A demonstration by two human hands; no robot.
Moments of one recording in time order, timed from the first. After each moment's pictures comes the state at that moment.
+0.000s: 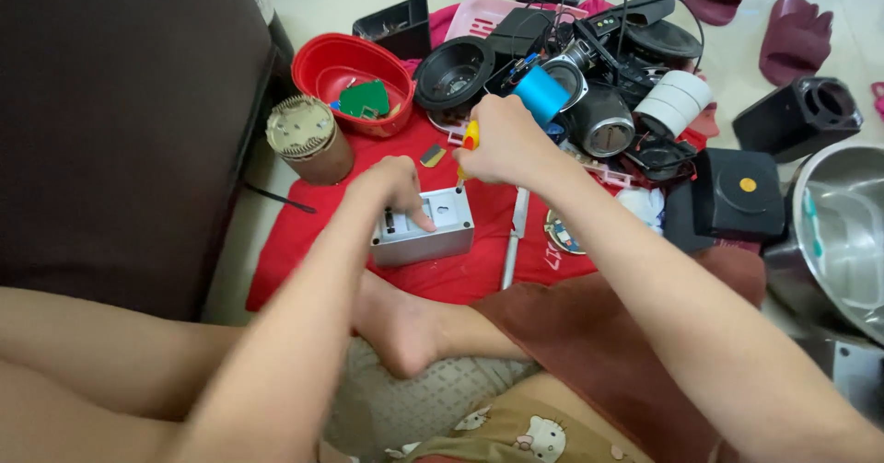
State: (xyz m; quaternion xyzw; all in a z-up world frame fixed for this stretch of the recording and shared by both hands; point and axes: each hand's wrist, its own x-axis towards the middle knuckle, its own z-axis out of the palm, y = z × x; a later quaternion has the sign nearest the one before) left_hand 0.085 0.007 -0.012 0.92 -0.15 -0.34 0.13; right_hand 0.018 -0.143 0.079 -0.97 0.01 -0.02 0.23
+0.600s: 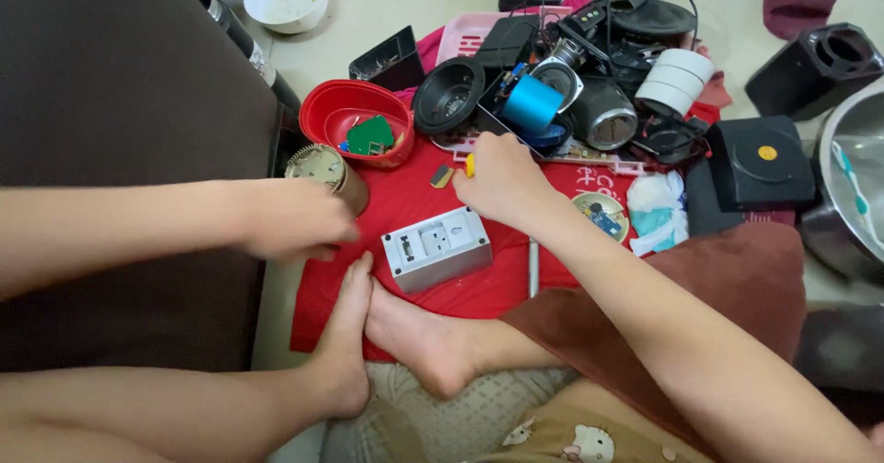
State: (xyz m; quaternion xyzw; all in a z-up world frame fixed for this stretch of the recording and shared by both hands) left_hand 0.095 0.091 0.134 0.64 -0.69 -0.22 -0.25; right_hand -0.002 -0.122 0.094 -0.94 0.13 0.00 0.31
